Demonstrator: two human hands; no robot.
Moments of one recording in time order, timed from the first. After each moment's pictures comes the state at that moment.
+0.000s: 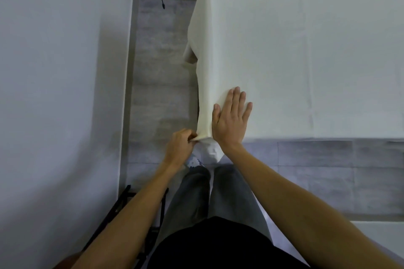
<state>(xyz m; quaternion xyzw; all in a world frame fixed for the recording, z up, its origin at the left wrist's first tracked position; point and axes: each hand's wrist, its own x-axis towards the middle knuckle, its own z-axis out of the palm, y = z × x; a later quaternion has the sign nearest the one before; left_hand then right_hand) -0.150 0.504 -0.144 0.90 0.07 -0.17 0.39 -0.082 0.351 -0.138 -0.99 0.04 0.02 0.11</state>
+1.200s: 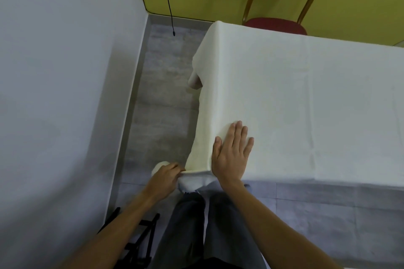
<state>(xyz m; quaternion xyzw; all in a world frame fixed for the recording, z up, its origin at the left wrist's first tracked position) -0.168 0.558 -0.186 0.93 -0.09 -0.15 0.33 -0.083 0.351 -0.136 -0.99 0.05 0.02 0.12</state>
